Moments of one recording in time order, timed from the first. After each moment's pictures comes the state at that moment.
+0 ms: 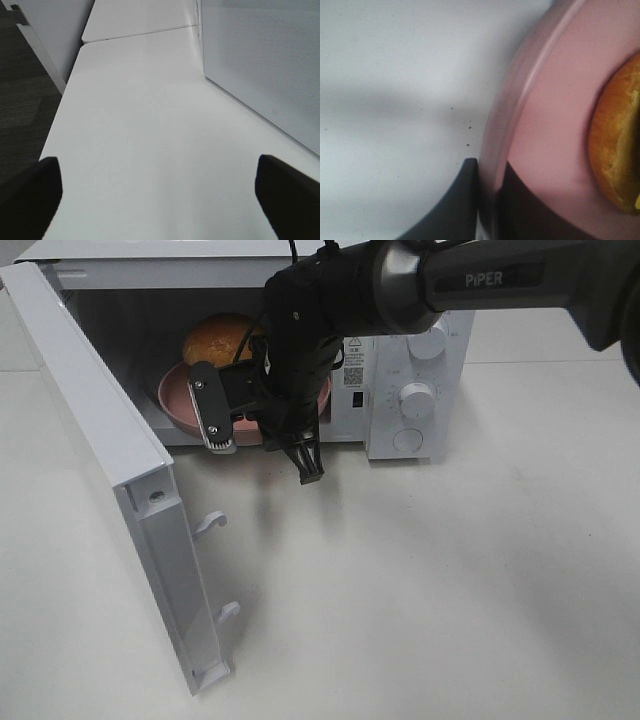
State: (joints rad) left arm -0.05 -0.01 -0.50 0.13 1.04 0.08; right arm 0.69 2.26 -1.75 -0.17 0.62 -1.20
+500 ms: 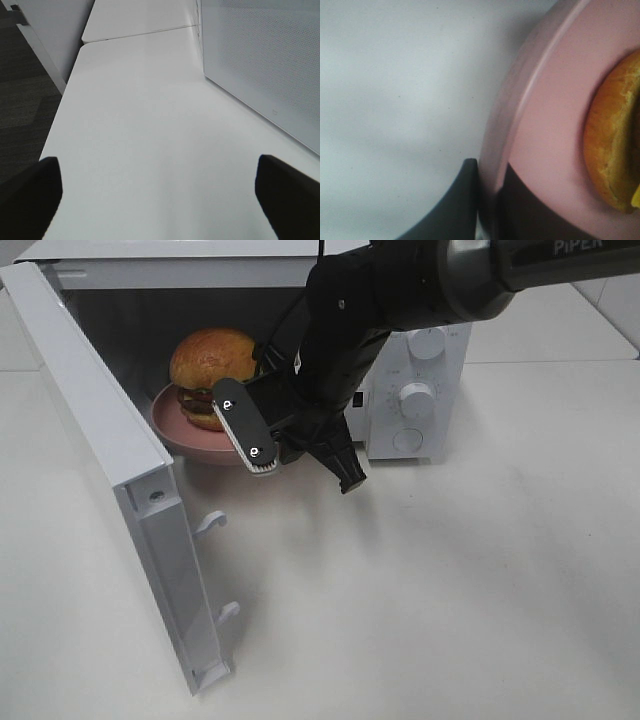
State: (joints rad) left arm -0.05 -0.01 -0.50 0.13 1.04 0.08; right arm 0.67 2.10 -1.53 -0.06 0.56 -1.50
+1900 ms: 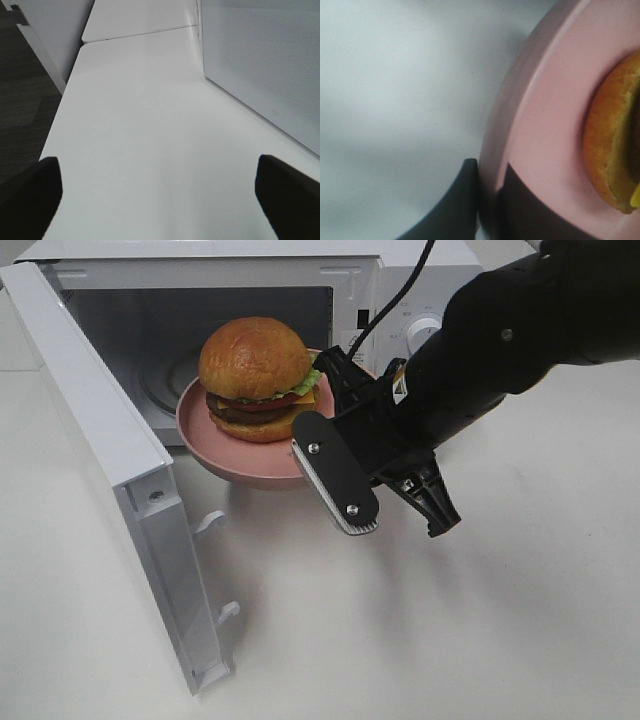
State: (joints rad) left arm -0.05 -0.01 -0.50 0.13 1.04 0.08; right arm 0.67 1.72 -1.03 -0.06 0.33 -1.55
